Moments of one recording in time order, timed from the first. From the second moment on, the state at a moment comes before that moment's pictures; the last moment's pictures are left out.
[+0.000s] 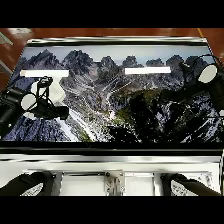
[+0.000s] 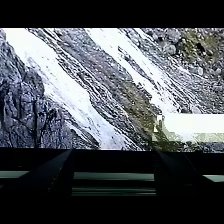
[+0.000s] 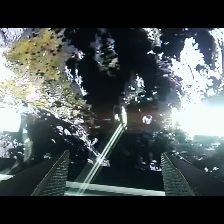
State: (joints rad) left arm -0.35 -1.09 1.07 1.60 -1.29 -1.92; right arm -0.01 -1.28 1.32 -1.33 1.42 1.60
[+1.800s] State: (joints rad) left arm 0.01 -1.47 1.45 1.62 -1.11 -1.85; right arm -0.01 -1.28 1.32 -1.33 1.31 1.52
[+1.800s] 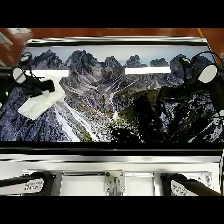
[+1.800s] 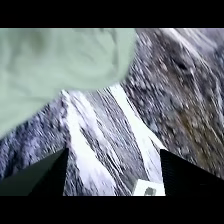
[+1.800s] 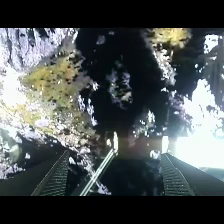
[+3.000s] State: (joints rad) left arm 0.14 -1.73 1.81 1.42 -1.22 -1.71; right arm -0.01 -1.28 1.32 -1.30 1.27 1.51
